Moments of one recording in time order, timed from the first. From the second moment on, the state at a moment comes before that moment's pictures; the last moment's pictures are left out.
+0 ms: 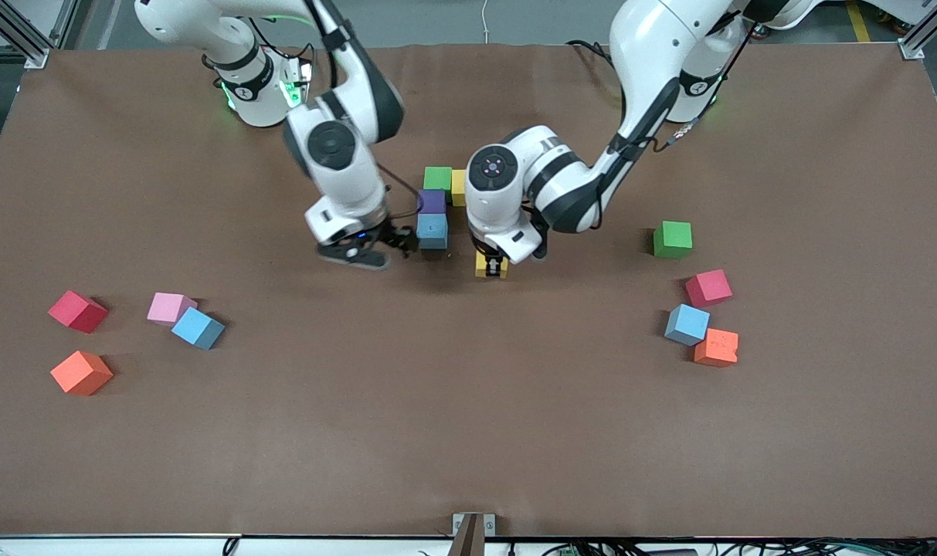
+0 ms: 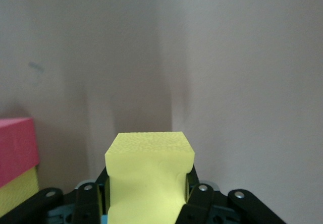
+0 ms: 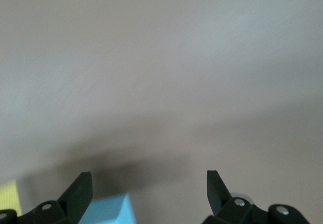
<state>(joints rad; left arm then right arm) -0.58 0.62 -0.31 -1.68 0.23 2.23 -2.49 1.03 0.28 -0.51 -2.06 0.18 2.34 0.73</state>
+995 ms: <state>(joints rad) -0.71 0.66 -0.31 -1.73 0.37 2.30 -2.71 0.50 0.47 -0.59 -2.03 0.19 2.36 0.54</state>
